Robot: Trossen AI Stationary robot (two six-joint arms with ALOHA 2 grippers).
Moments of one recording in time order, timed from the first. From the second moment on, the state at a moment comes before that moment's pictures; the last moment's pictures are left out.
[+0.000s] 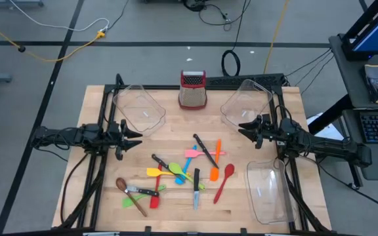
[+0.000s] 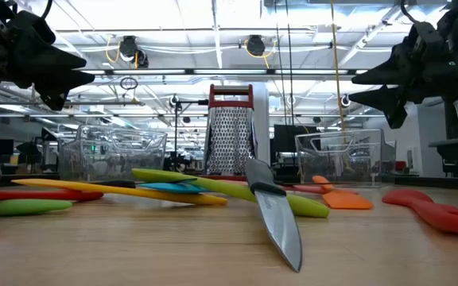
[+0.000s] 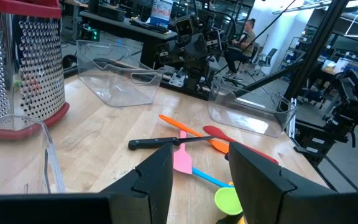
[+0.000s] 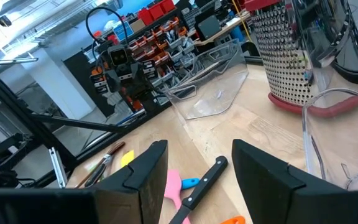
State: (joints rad) left arm -0.09 0.01 0.07 -0.11 -0.13 -0.29; right arm -0.29 0.26 0.02 0.22 -0.10 0.53
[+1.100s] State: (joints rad) left arm -0.09 0.01 0.07 -0.11 -0.16 -0.36; right arm -0.29 0.27 0.02 0.35 -0.20 0.56
